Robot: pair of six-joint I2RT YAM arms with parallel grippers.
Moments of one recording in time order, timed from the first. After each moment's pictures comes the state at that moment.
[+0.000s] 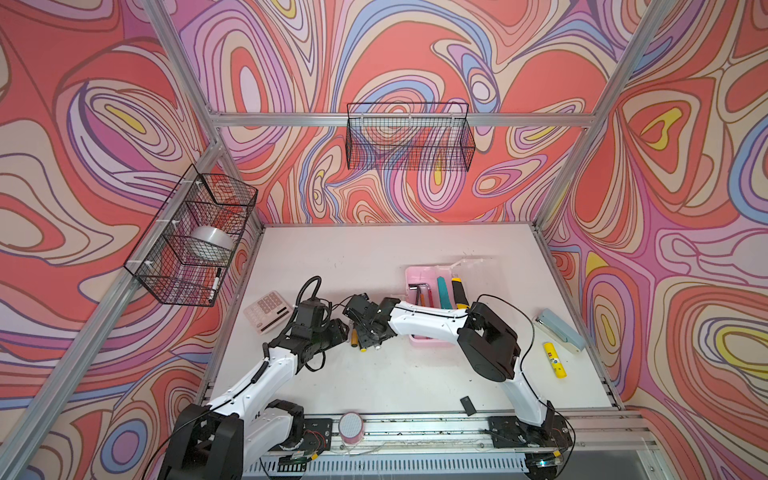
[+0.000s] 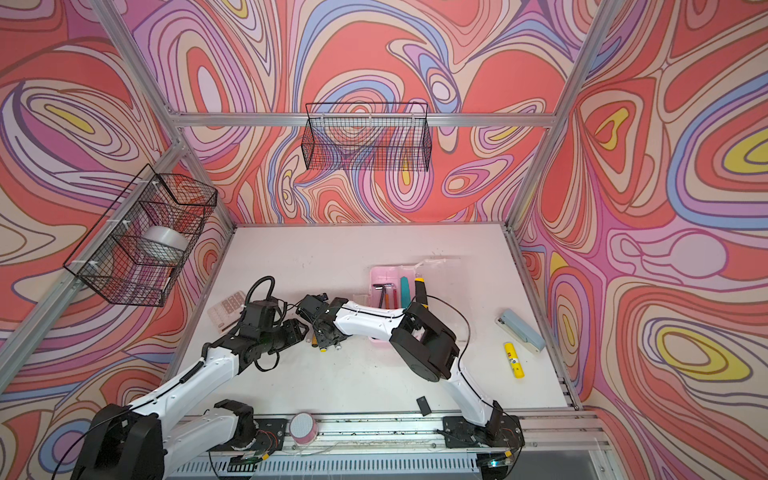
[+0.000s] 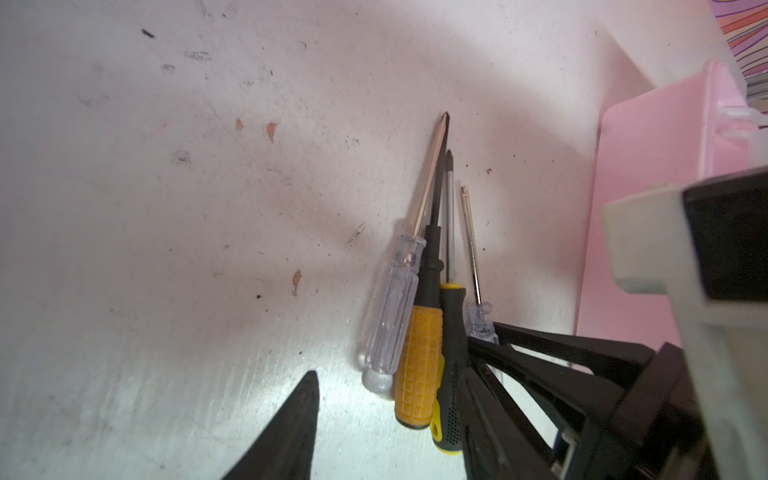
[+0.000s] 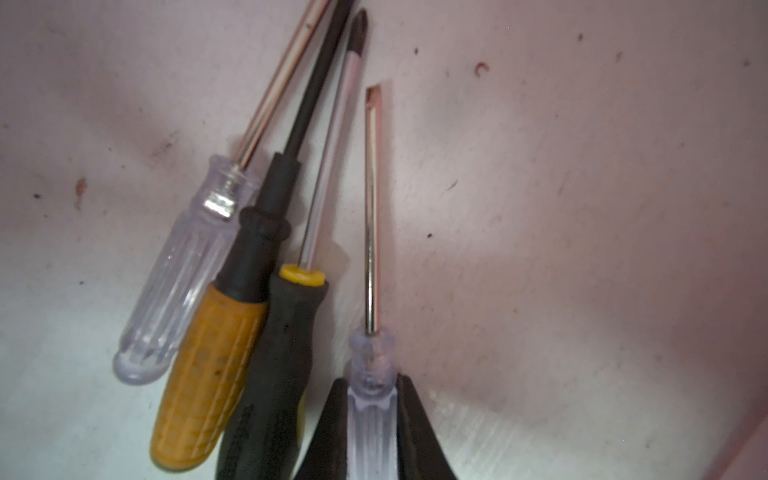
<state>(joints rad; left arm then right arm) -0.26 1.07 0.45 -0.28 0.18 -0.68 1.04 2.21 1.69 -0.74 0.15 0.62</state>
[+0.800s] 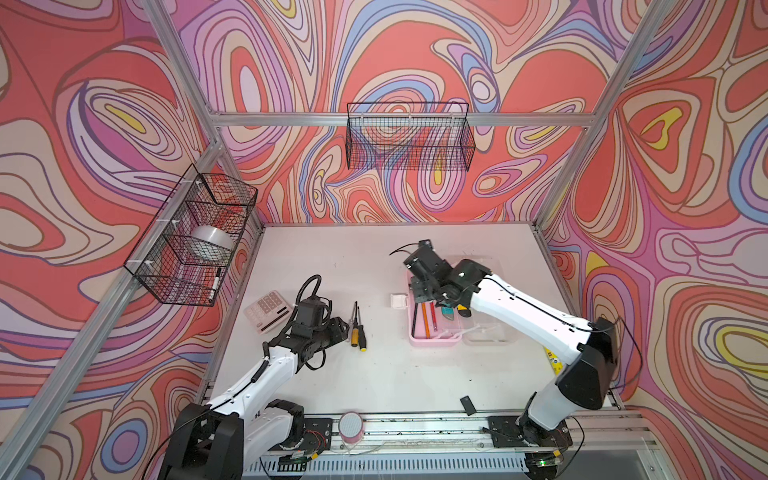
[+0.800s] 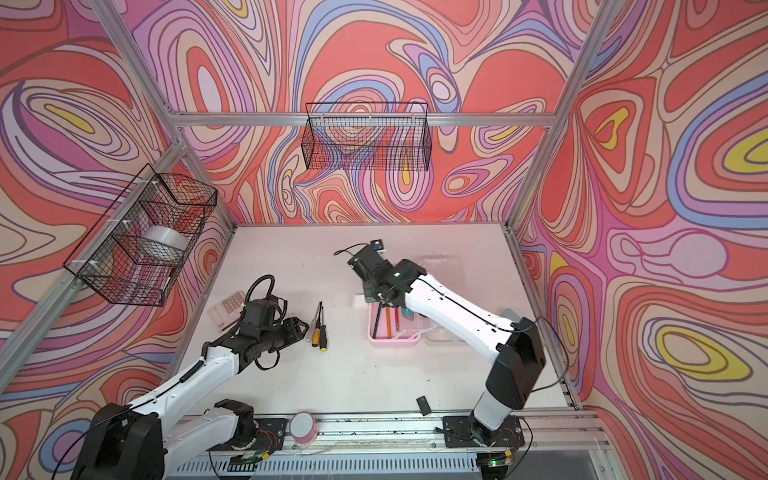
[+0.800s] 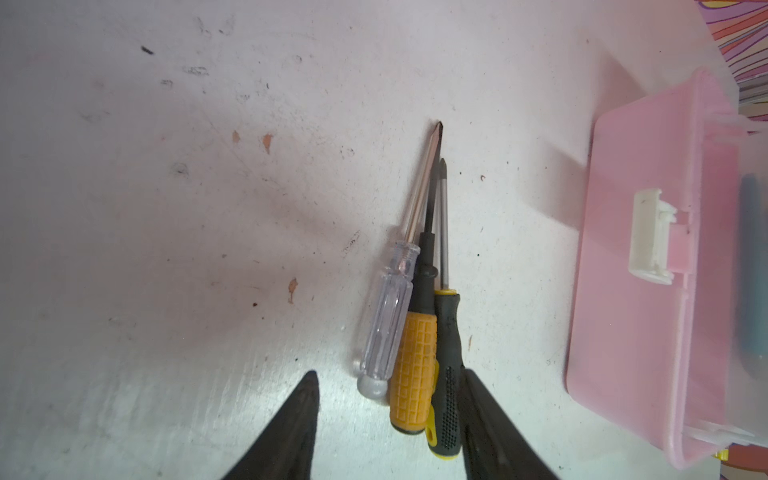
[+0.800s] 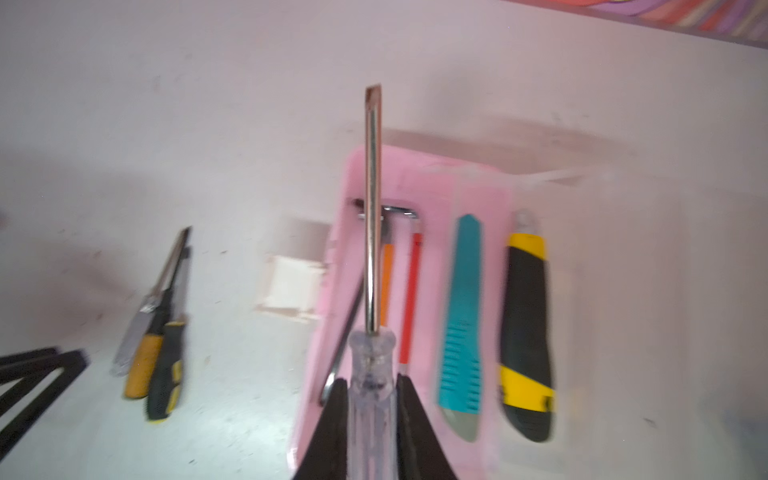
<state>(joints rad) -0.26 1.07 0.46 -0.28 0.18 -0.68 0.74 1.59 1.52 -0.96 0.43 0.53</state>
